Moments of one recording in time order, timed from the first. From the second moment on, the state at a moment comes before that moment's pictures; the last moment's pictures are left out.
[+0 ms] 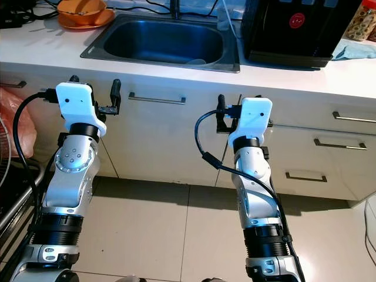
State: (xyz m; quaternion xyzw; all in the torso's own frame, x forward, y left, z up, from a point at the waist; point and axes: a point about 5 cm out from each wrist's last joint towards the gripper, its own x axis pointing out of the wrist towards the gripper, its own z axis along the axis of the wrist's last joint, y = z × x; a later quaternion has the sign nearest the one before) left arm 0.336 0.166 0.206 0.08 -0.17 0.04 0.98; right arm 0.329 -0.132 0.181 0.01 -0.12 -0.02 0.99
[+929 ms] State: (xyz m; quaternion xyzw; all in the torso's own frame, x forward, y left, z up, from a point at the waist) left arm 0.336 0.167 0.206 0.07 -0.17 0.04 0.98; right arm 0.330 -0.128 0.179 0.01 -0.12 0.00 0.99
